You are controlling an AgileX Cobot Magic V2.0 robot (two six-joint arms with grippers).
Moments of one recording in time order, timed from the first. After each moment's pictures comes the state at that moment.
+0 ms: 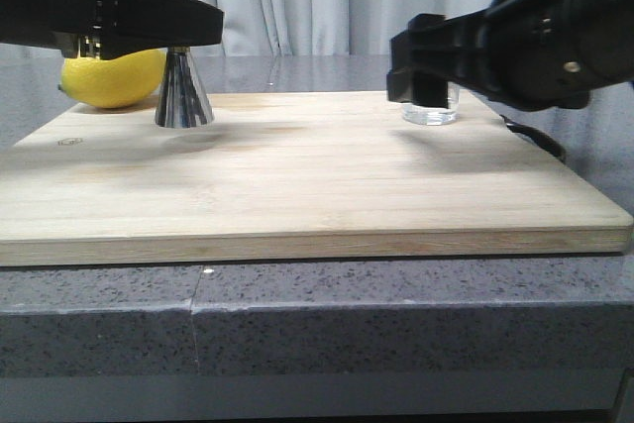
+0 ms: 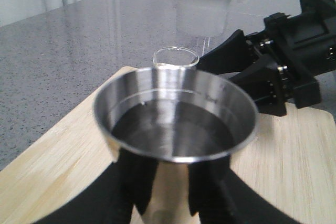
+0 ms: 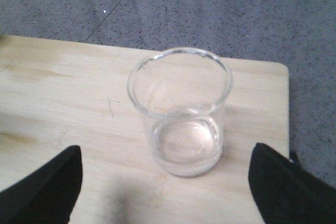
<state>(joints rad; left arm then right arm) -0.15 1.70 -0.92 -1.76 1.15 2.22 0.50 1.45 -0.63 0.46 -0.43 -0.28</state>
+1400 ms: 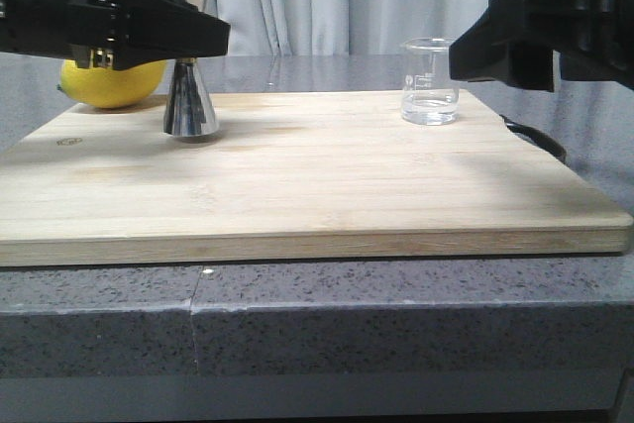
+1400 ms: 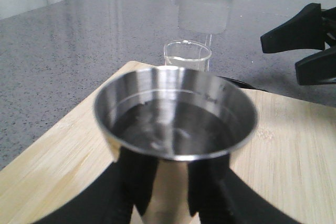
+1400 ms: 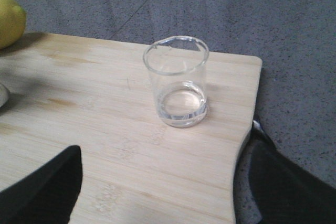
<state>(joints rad) -0.16 1.76 -0.97 -1.76 1.15 2.22 0.50 1.16 -0.45 0.43 -0.37 -0.29</state>
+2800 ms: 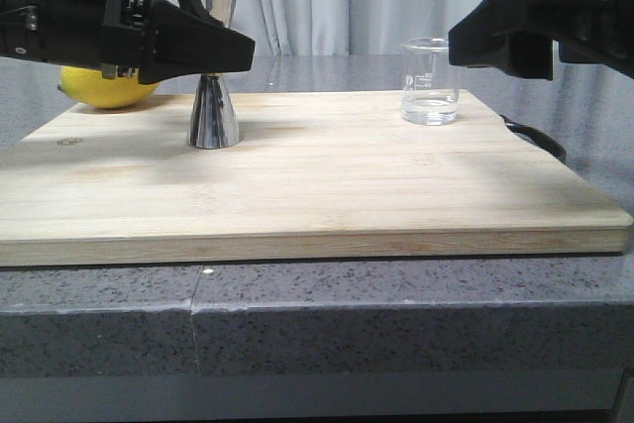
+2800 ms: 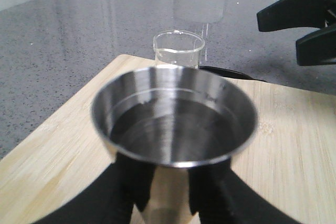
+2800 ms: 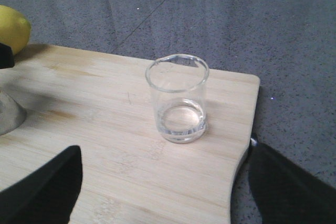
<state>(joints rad) -0.20 1.78 -0.98 -1.76 1.11 2.24 0.50 1.16 -0.45 0.39 -0.41 -0.29</state>
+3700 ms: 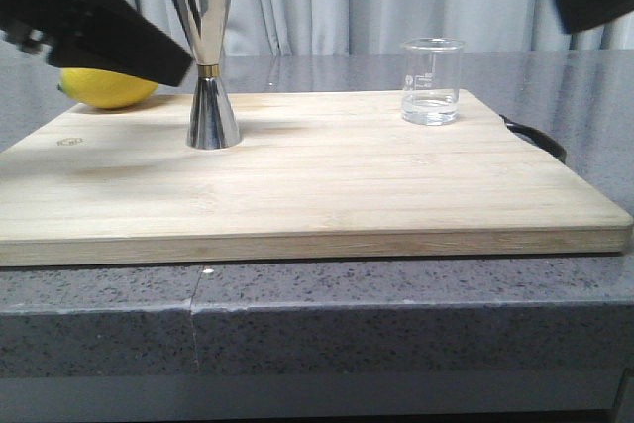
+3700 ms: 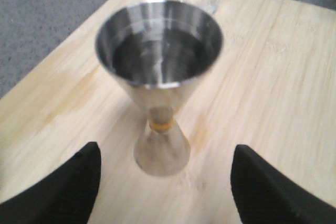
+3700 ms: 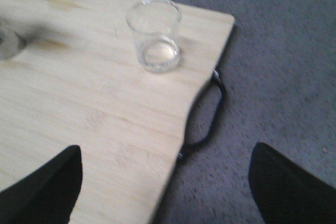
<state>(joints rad) -0.20 1.49 -0.98 -1.18 0.82 1.63 0.23 0.91 -0.69 0.32 0.45 -0.35</state>
